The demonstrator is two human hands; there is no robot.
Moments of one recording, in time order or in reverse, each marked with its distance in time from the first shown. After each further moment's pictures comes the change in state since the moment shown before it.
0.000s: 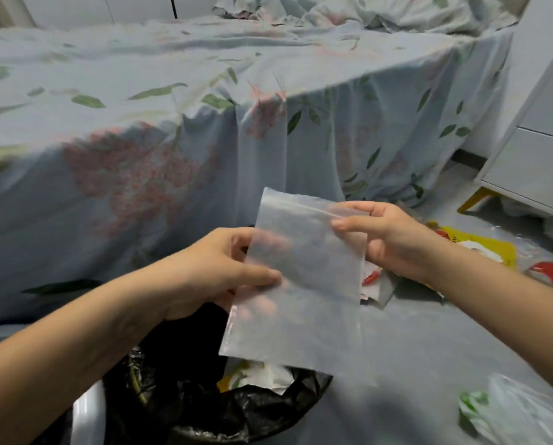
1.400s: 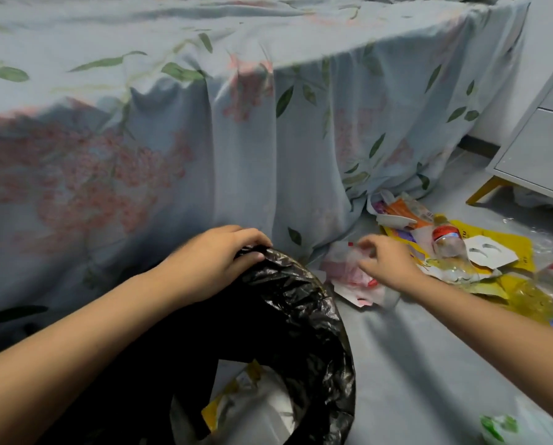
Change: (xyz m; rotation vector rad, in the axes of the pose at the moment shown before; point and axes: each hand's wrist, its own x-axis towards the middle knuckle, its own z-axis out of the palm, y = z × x) left_hand 0.100 -0.047 -0.028 1.067 0.106 0.398; right_hand 0.088 0.121 -0.126 -1.231 0.468 -0.014
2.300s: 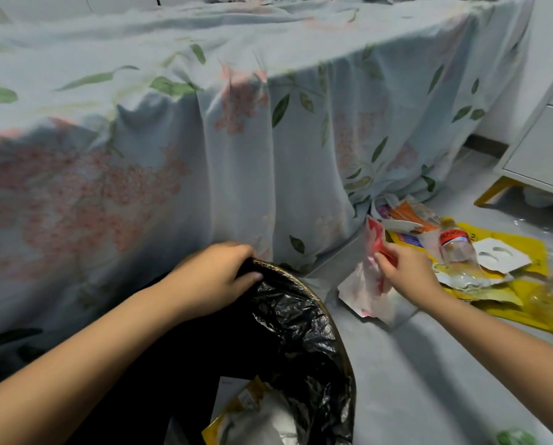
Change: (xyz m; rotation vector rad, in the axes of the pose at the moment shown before) left_hand 0.009 0.002 0.001 0.066 -0.090 -0.136; right_hand -0.003 0.021 0.002 0.088 0.222 -0.023
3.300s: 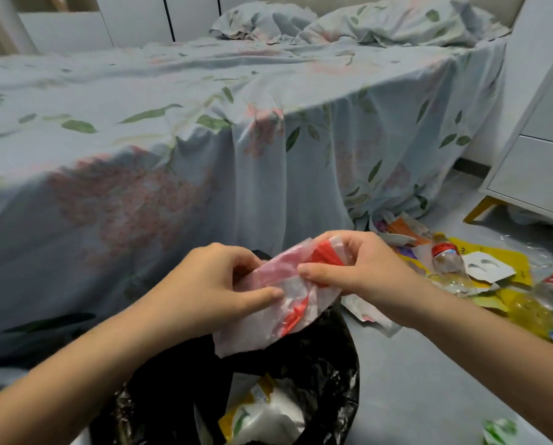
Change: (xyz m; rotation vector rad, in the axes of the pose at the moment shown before) left_hand -0.087 0.044 -0.060 -0.330 0.172 -0.052; right_hand -0.082 -0.194 -0.098 0.833 -0.468 -0.091
